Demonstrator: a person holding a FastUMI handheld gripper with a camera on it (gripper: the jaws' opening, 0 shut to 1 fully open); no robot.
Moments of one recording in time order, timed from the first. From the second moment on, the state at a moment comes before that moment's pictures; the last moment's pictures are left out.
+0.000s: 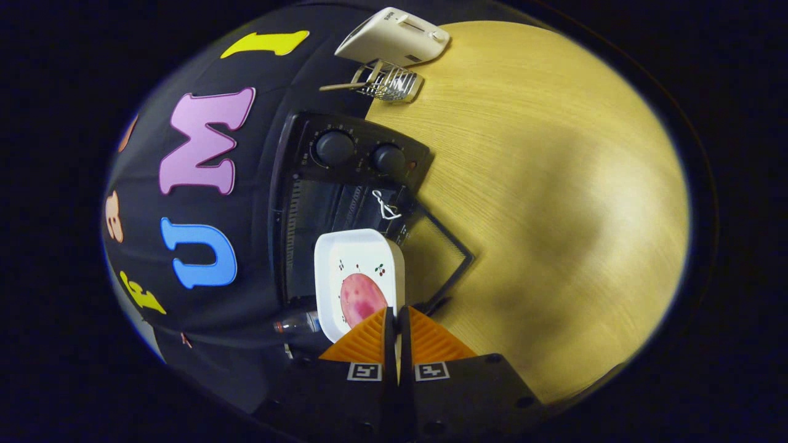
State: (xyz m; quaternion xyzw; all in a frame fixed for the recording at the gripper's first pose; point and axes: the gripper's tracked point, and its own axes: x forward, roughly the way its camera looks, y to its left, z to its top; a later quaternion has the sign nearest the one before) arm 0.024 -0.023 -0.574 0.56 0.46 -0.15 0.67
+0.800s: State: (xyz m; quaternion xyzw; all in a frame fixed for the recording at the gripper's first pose) arm 0.162 0.034 -0.625 0.65 0.34 -0.30 0.61
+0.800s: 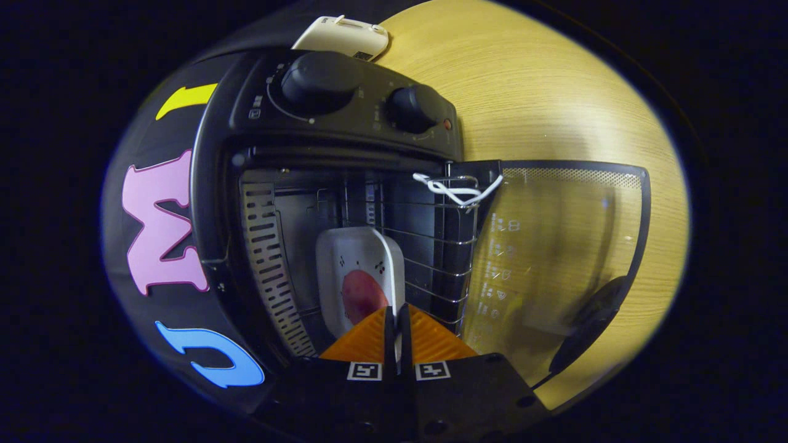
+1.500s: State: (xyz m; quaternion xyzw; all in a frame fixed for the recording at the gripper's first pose) arm 0.054 0.012 -0.551 0.41 0.45 -0.16 0.78
